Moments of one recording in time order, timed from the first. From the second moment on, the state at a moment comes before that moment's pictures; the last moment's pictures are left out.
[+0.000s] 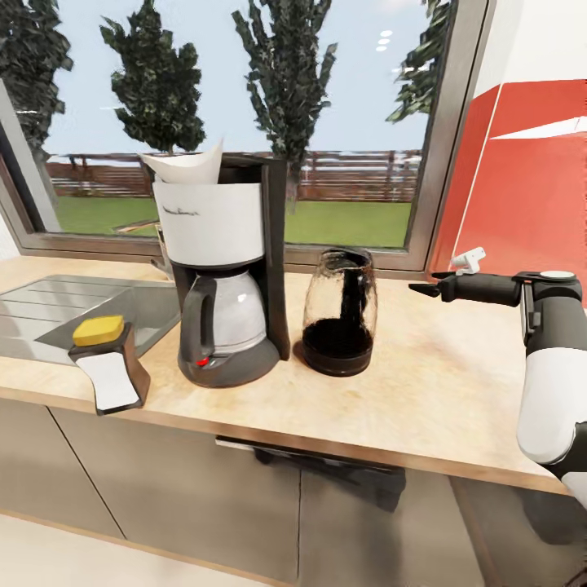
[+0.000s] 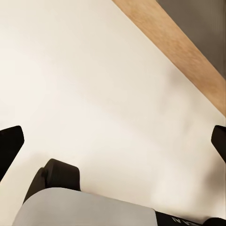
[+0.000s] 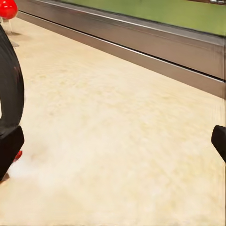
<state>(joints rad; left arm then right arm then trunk) -0.15 0.21 -0.01 -0.03 0.65 -0.18 -0.53 -1.24 -0.25 -0.44 -0.83 0.55 0.42 1.22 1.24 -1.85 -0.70</state>
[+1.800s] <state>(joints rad) -0.15 0.22 -0.01 -0.03 0.65 -0.18 -0.53 -1.23 -0.26 -0.45 -0.83 0.56 0.42 1.30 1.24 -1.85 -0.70</state>
